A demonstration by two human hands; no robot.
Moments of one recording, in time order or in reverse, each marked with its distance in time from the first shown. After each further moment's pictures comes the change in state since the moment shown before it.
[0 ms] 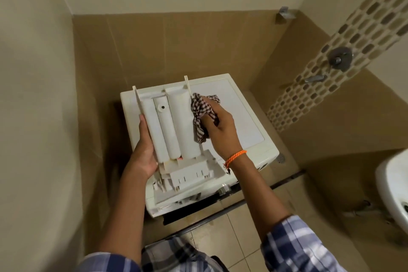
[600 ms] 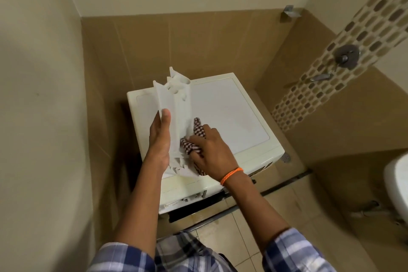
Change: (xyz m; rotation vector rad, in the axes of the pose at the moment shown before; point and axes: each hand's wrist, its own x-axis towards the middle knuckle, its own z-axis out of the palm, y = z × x) left_hand -0.016 0.006 0.025 0.253 0.144 0.191; right_hand -0.046 0.026 0.028 -0.714 -0.248 -0.181
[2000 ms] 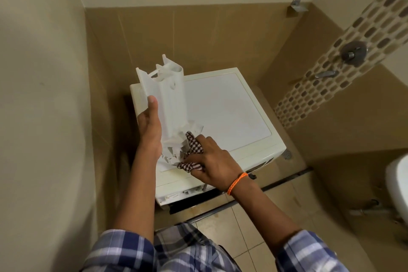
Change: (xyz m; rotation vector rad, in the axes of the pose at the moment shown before) left_hand 0.020 0.002 -0.013 -0.073 0.227 -0.028; right_hand -0.030 0.009 0.004 -0.064 -0.209 -0.237
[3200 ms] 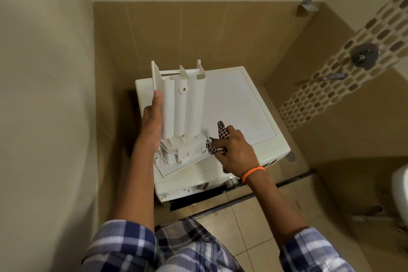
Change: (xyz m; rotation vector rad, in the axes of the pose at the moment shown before) left_hand 0.012 0.008 -0.014 0.117 -0.155 -0.009; right_hand -0.002 0.050 0.000 0.066 0.102 0.372
